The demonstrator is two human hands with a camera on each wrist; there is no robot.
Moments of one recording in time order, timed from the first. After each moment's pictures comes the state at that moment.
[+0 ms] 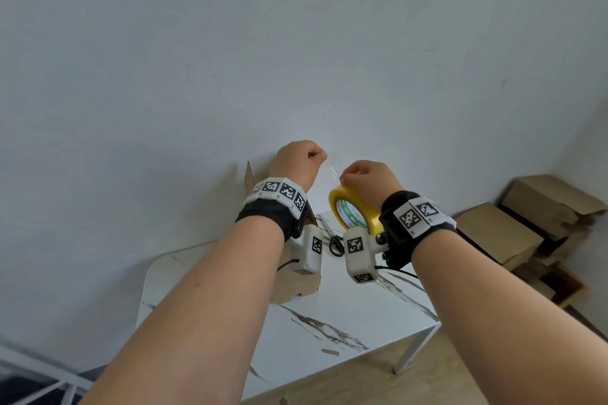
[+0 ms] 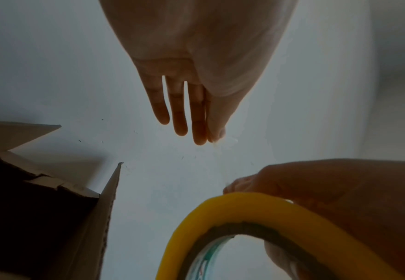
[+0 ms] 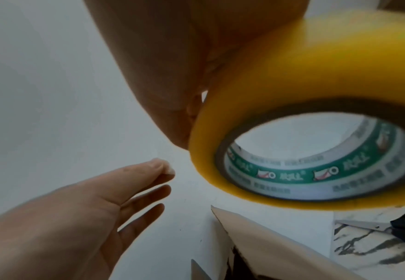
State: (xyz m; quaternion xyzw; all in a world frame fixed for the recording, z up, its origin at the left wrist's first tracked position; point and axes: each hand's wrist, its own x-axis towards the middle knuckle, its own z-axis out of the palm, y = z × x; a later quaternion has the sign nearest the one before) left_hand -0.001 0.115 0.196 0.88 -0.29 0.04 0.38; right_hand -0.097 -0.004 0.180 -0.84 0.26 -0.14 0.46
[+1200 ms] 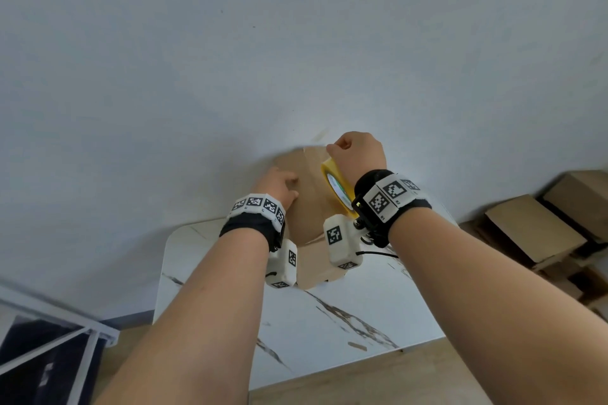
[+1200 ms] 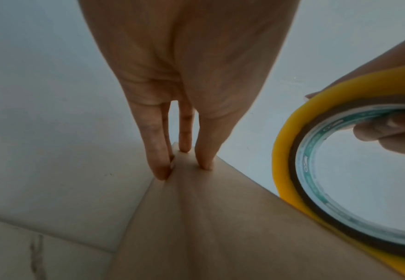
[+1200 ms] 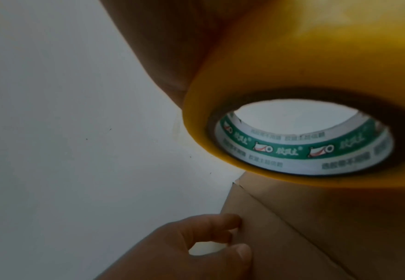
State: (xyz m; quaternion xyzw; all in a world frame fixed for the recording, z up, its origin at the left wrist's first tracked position) left_hand 0.093 0.201 0.082 0.95 -0.21 -0.12 0.21; right_hand 0.013 0.058 0.156 -0.87 0.26 -0.16 0.38
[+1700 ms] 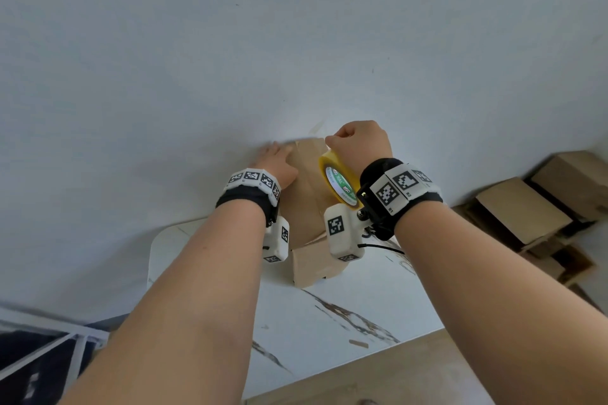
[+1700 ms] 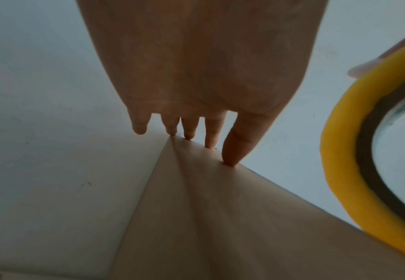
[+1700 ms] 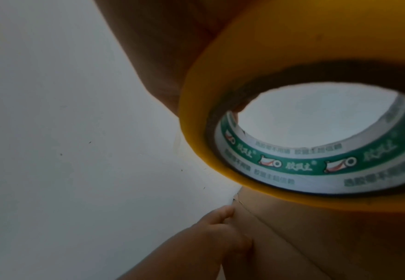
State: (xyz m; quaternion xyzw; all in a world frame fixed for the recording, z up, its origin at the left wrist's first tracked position) left_hand 0.142 0.171 0.080 0.94 -0.22 -0.18 0.17; right_hand 0.028 0.045 0.151 -0.86 0.30 -0.14 0.39
